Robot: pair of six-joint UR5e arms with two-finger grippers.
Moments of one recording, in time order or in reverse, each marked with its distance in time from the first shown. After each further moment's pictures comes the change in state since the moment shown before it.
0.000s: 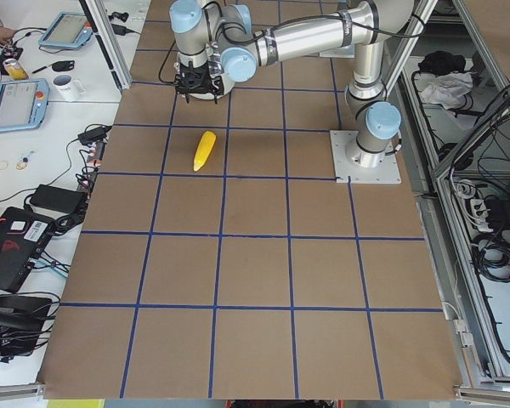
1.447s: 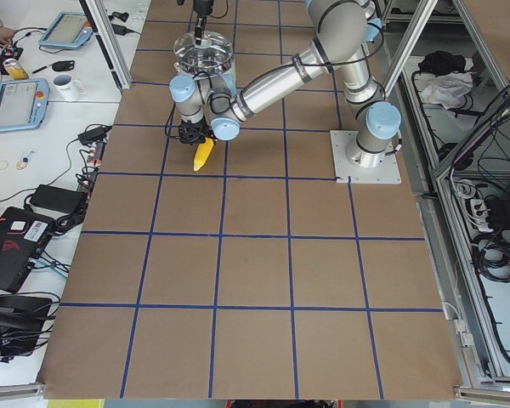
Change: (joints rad) left arm 0.001 -0.264 -0.175 0.359 -0.006 0.004; right arm -0.001 -0.052 -0.012 0.007 0.008 -0.051
